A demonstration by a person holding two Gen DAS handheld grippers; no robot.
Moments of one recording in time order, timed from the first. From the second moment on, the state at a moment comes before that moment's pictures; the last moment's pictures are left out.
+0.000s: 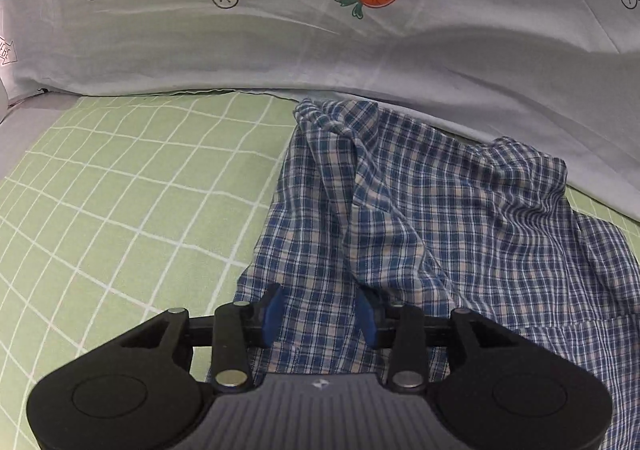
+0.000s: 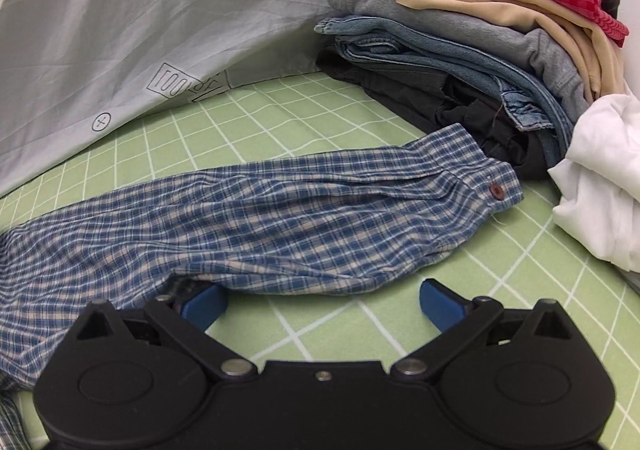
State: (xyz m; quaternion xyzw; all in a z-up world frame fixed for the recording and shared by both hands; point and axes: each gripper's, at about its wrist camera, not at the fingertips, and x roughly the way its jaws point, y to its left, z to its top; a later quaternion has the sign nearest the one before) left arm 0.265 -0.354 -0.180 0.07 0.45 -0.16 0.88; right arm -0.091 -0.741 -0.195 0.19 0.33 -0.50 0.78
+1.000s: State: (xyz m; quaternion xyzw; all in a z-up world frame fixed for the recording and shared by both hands) left arm 0.255 -0.352 -0.182 0.09 0.45 -0.16 0.87; right arm -0.142 -0.801 -0.188 0.29 0.21 -0.58 0.73
